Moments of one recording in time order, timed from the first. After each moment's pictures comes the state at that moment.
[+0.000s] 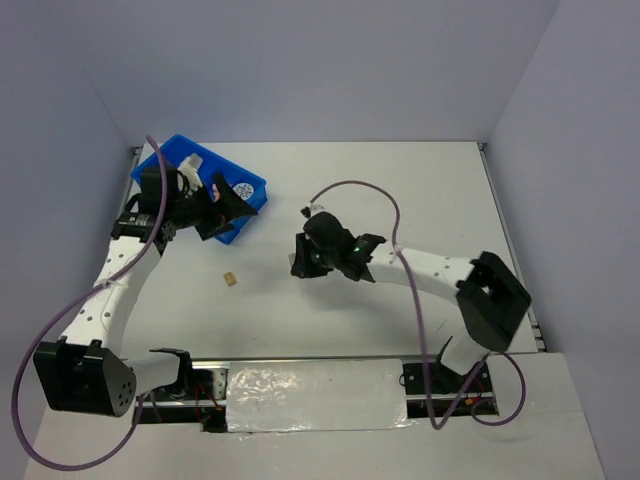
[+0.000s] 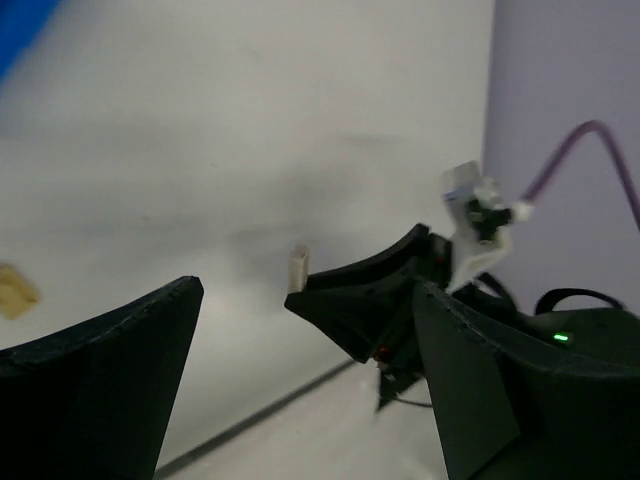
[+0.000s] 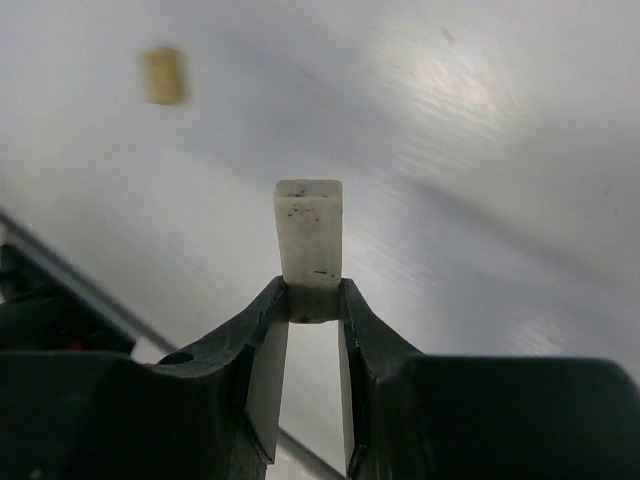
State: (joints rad) left arm -0.06 1.19 1.15 -0.62 0.47 -0.59; right arm 0.89 1.66 1.06 -0.25 0.00 0.70
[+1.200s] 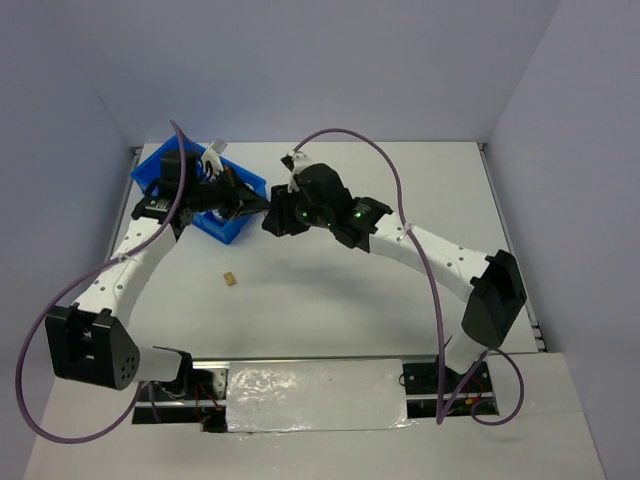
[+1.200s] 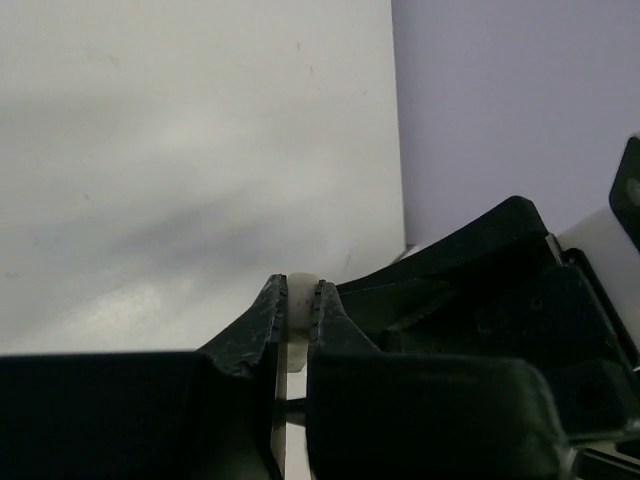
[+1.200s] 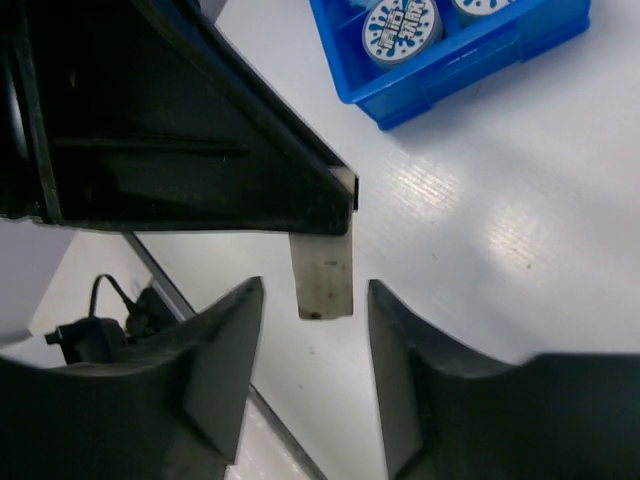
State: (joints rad) left arm -0.16 1.33 1.16 -0.38 0.71 -0.79; right arm 0.87 1.63 1.45 -0.29 -0.09 0.52
